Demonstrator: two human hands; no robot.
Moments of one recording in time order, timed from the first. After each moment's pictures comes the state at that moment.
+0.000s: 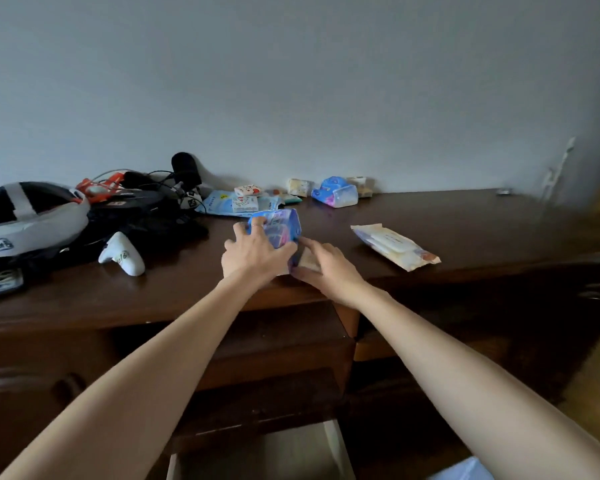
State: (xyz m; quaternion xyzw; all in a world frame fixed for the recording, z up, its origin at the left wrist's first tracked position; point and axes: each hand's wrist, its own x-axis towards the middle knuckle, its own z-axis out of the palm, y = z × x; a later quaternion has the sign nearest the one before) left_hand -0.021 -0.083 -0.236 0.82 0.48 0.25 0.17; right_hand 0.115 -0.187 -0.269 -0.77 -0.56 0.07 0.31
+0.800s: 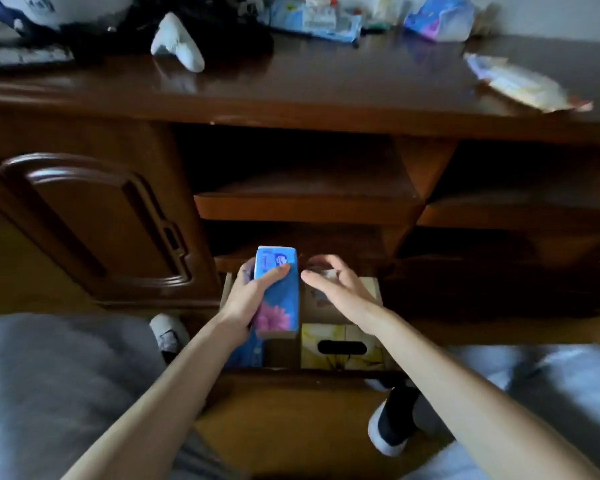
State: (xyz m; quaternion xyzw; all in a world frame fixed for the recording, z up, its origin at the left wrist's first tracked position) left_hand -0.214 -0.193 -0.498 0.40 0.47 0.28 0.73; right_hand -0.043 -0.272 -0.503 -0.68 -0.37 0.44 0.45
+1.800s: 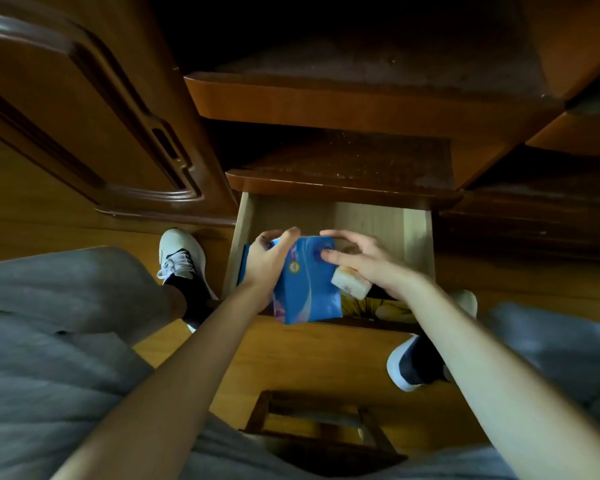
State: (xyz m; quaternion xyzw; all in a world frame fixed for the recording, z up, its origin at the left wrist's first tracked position) left_hand -0.213 -0.175 -0.638 0.40 0.61 0.23 0.65; right_hand -0.017 -0.245 -0.641 -0.68 -0.37 0.57 0.27
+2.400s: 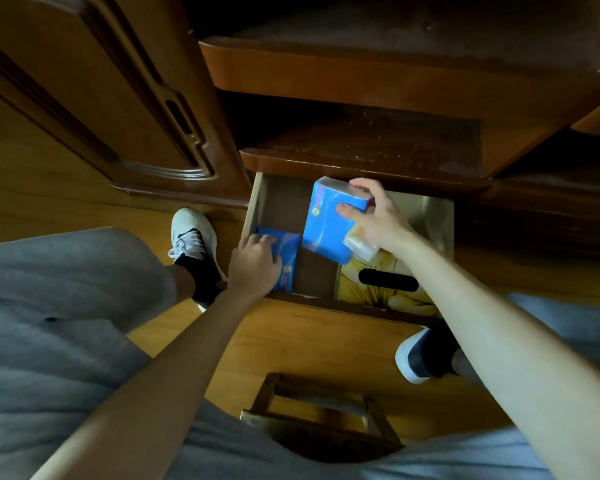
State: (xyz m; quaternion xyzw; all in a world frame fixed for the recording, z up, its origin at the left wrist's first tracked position) left_hand -0.266 -0.176 -0.688 0.78 0.57 0.02 0.26; right_hand -0.007 -0.201 -0.661 -0.74 -0.41 0.43 0.32
